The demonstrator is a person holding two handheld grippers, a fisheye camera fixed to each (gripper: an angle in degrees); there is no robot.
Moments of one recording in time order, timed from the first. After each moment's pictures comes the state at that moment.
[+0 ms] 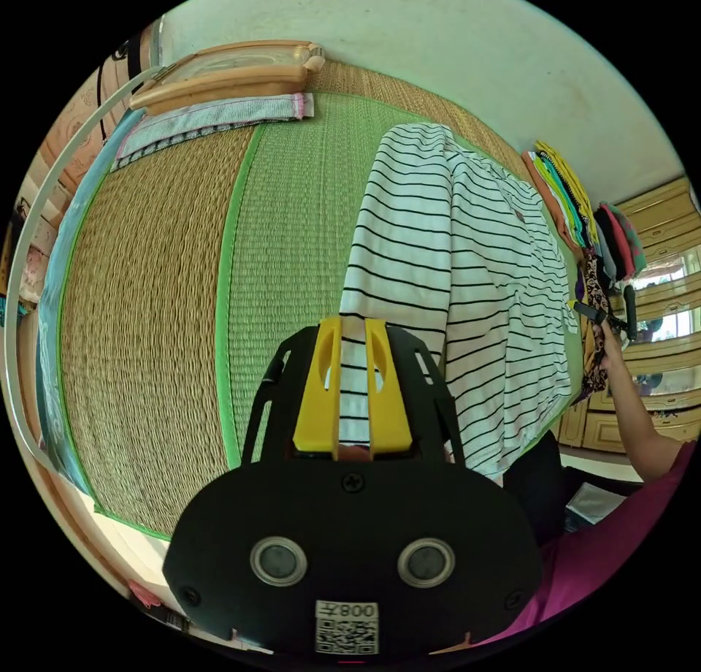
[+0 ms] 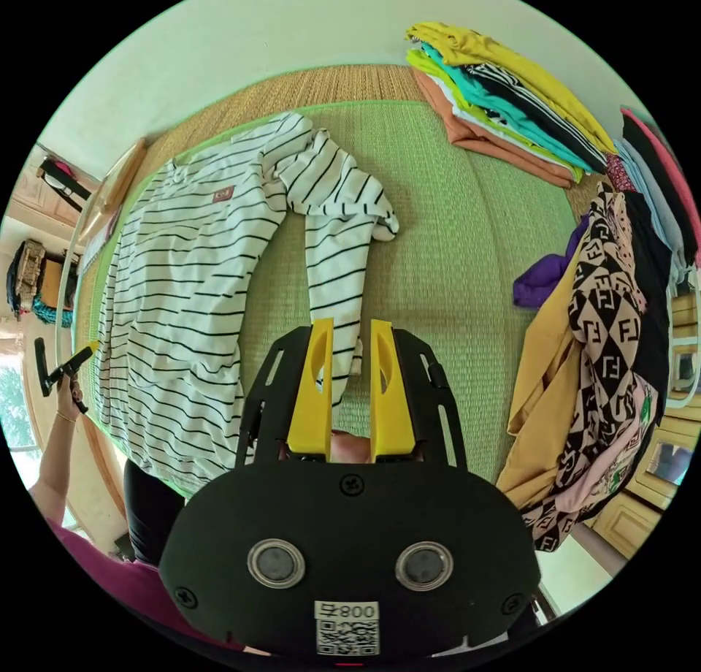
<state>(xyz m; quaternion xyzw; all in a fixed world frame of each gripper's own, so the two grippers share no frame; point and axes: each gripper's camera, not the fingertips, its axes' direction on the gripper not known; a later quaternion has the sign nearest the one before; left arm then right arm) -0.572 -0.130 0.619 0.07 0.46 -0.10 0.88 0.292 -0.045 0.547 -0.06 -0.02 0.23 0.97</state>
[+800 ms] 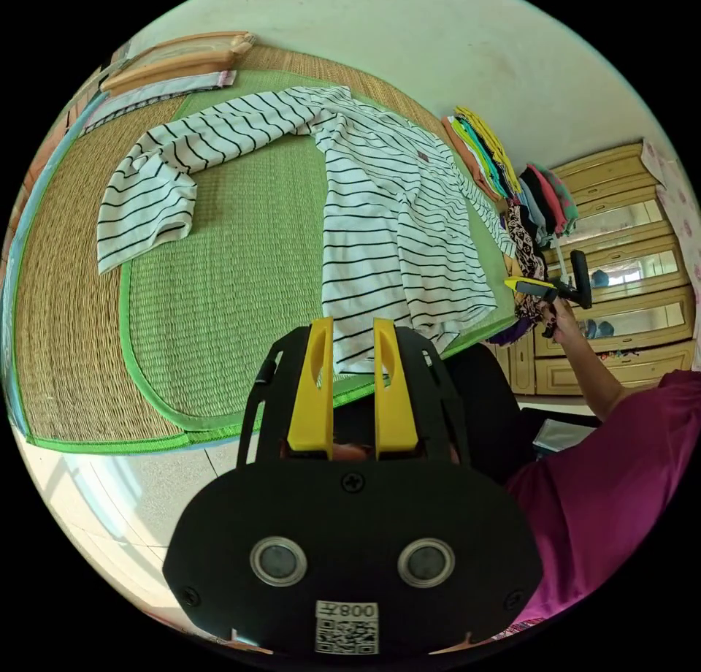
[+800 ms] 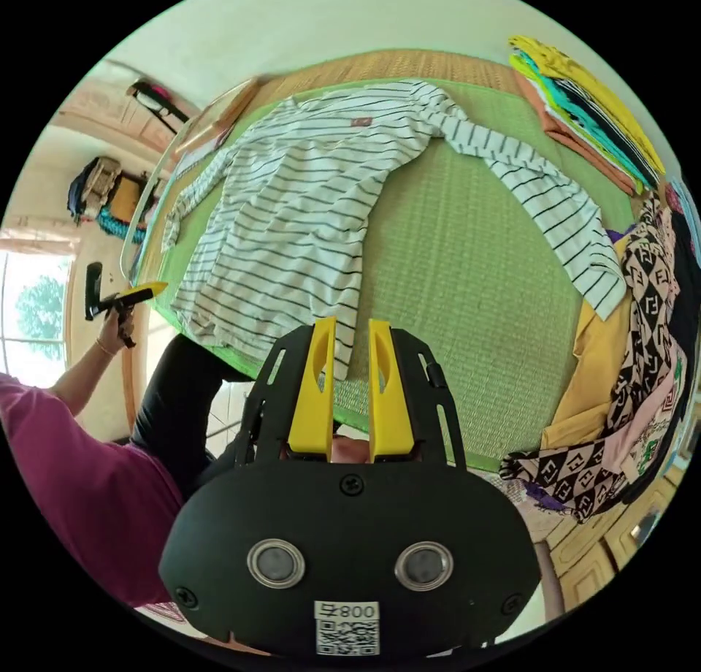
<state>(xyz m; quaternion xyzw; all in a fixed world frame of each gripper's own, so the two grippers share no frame) -0.533 -0.067 0.624 0.08 0.57 -0.03 0.82 0.170 0.024 0.482 -0.07 -0.12 0.05 0.99</state>
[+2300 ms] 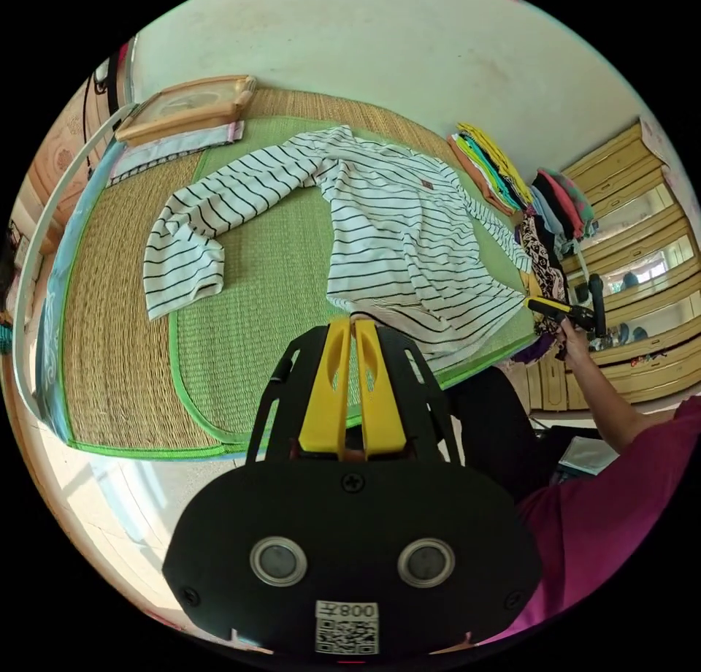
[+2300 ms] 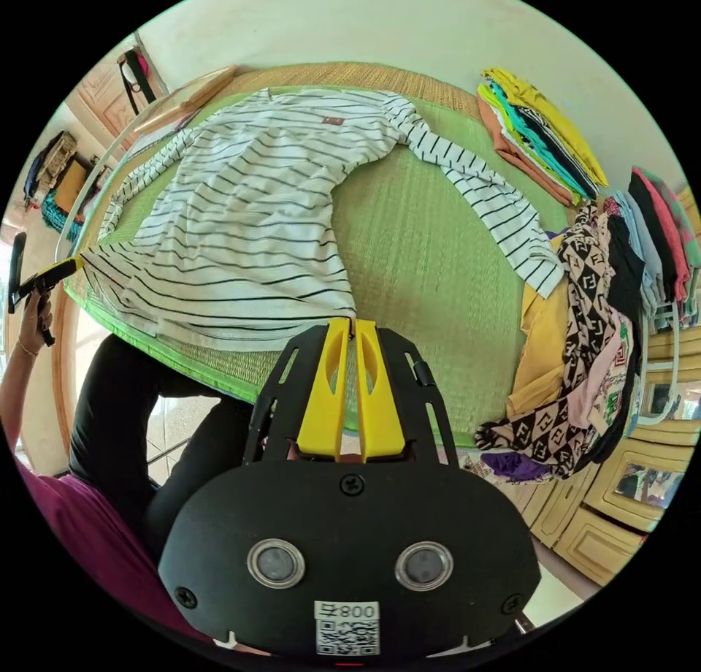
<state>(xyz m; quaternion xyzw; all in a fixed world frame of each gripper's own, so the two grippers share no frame) -0.524 0.023 0.623 0.14 0.51 -0.06 0.85 0.170 0.183 0.461 -0.01 0.00 0.12 0.99</state>
